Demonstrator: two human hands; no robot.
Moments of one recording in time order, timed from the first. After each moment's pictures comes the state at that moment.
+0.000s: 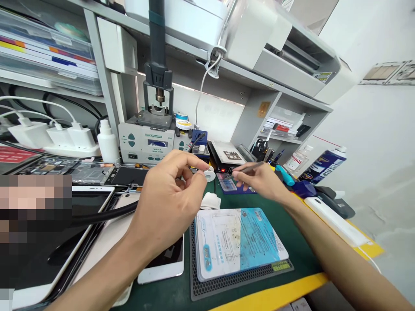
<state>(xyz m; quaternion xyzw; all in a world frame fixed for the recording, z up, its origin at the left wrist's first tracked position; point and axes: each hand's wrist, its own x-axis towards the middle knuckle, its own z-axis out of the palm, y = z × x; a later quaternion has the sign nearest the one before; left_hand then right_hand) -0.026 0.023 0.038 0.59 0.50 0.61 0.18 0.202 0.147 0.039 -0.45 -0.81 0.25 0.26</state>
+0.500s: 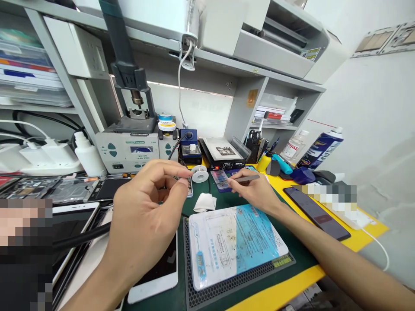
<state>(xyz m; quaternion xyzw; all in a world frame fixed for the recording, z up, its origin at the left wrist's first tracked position) -0.021 0.023 0.036 0.60 0.51 0.59 0.17 0.215 0.135 -0.012 -0.48 -0.77 0.23 0.36</state>
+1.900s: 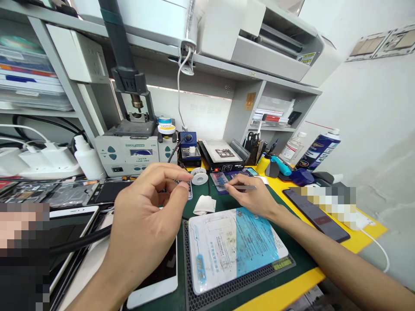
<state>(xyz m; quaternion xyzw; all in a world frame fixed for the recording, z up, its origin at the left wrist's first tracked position) -0.021 0.024 0.036 0.59 0.51 0.60 0.17 0.212 0.131 -0.011 -0.42 -0.82 0.14 0.36</state>
